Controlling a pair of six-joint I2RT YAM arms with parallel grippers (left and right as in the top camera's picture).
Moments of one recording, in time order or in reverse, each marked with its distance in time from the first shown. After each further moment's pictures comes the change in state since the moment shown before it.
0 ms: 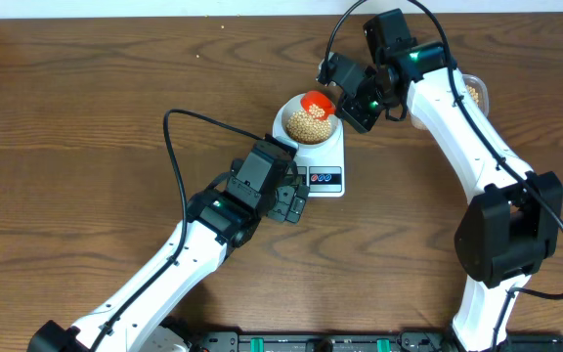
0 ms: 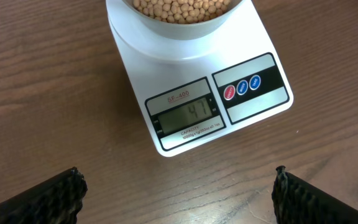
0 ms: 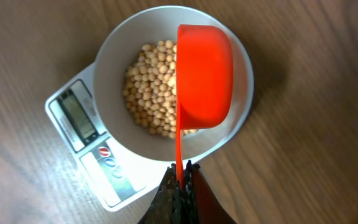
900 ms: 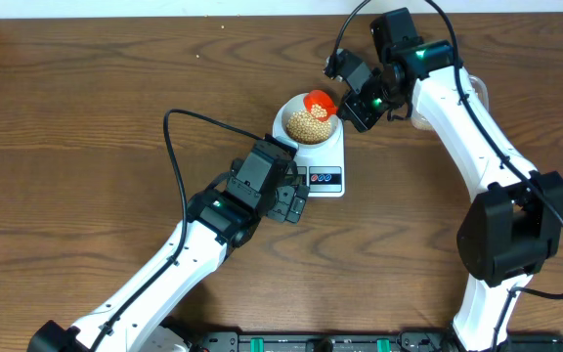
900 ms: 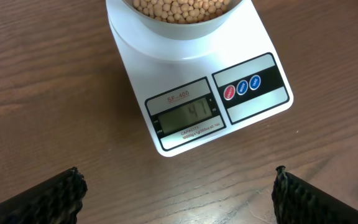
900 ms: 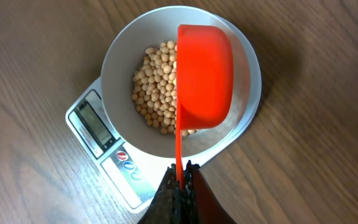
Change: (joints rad) left arm 0.000 0.000 0.000 0.000 0.000 0.000; right arm -0.021 0.000 0.000 -0.021 -0.059 0.114
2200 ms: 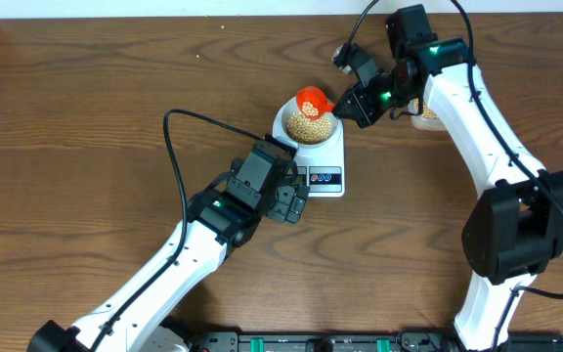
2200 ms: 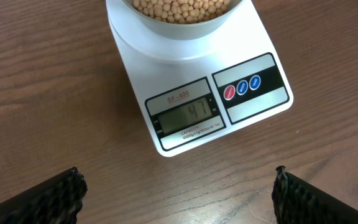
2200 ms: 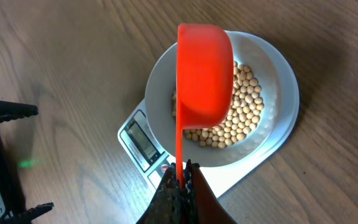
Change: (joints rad) left arm 0.000 0.000 0.000 0.000 0.000 0.000; right arm -0.049 0.000 0.000 -0.001 -0.214 0.113
